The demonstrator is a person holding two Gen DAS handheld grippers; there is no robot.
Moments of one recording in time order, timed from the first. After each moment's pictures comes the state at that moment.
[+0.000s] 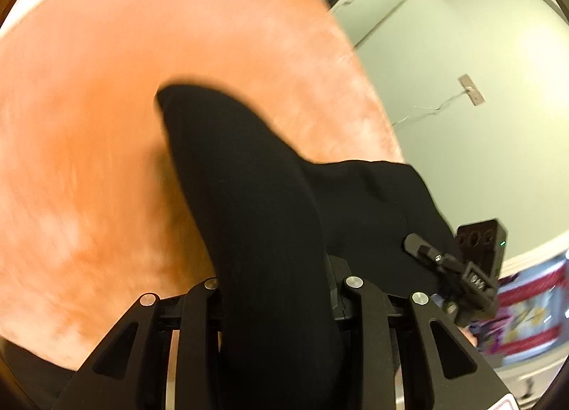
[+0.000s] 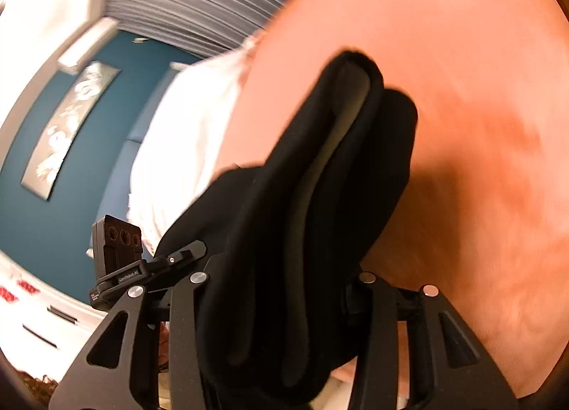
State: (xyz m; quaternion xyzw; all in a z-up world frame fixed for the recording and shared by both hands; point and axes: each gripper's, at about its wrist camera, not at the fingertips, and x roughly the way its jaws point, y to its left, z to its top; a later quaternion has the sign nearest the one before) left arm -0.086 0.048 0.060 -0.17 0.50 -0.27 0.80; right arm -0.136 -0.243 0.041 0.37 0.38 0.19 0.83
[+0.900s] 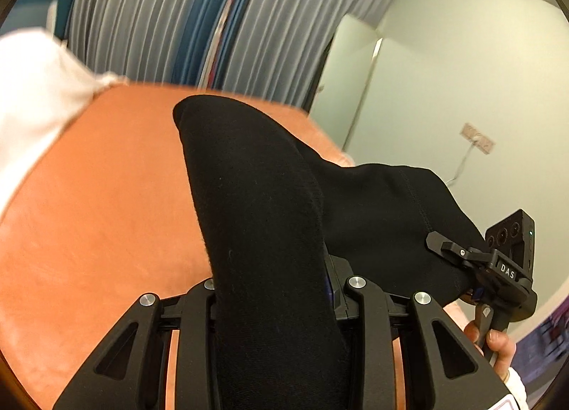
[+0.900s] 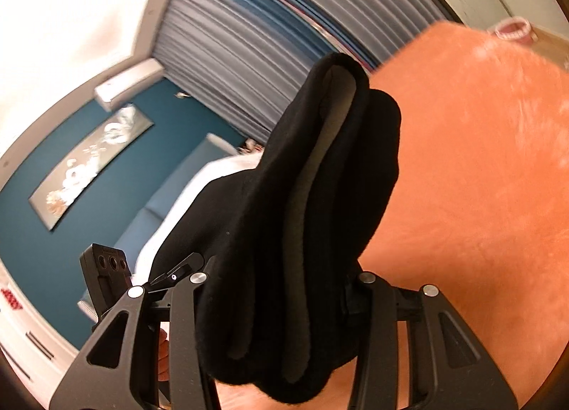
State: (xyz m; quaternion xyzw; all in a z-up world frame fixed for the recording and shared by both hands) left arm 0.230 0.004 0.134 -0.09 0.31 -0.26 0.91; right arm 0.208 -0.299 0.080 0.36 0.25 0.17 0.88
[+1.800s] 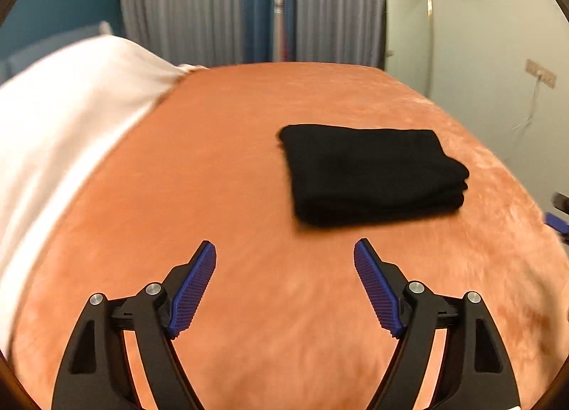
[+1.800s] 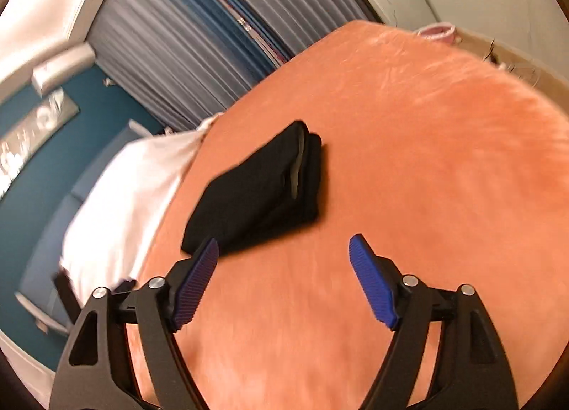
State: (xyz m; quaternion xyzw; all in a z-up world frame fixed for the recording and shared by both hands) left arm 0.089 0.056 0.063 0.05 0.33 -0.07 0.94; right arm 0.013 -0.305 0.044 0.26 0.31 0.00 0.91
